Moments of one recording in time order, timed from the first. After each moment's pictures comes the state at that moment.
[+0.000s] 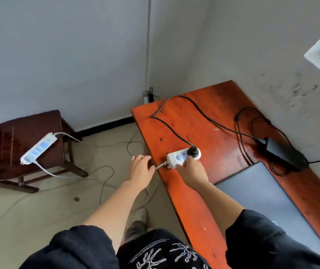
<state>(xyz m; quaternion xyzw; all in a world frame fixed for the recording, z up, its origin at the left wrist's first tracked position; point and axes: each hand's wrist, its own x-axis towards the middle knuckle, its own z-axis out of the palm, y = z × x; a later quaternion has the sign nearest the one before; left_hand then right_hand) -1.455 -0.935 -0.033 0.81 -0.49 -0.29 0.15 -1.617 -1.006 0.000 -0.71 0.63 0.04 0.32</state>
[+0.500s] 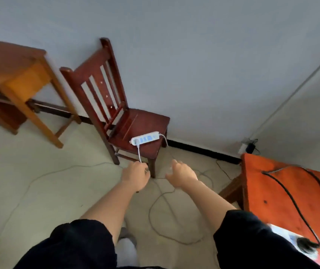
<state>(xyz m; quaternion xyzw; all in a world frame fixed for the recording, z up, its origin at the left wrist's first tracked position) -1.241 -0.734 0.007 0.94 -0.23 -0.21 0.12 -1.311 -0.884 0.014 -0.93 0.23 0.19 0.23</state>
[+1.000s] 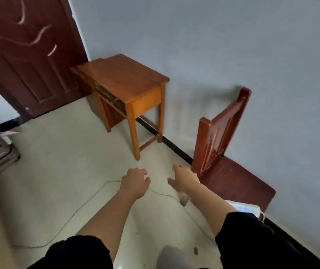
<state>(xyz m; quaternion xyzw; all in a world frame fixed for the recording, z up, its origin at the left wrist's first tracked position) -0.958 -0.421 0.024 0.97 0.03 -0.15 0.17 -0.940 -0.594 0.035 -0.97 -0.04 0.22 0.13</state>
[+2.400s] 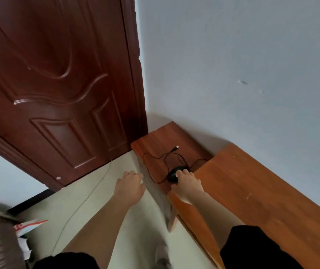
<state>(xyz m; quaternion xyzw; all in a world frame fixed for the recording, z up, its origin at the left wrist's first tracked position) -0.064 0.264 0.022 0.98 0.09 -0.13 0.10 -0.021 0.077 0.023 -0.96 -0.11 0.22 0.14</state>
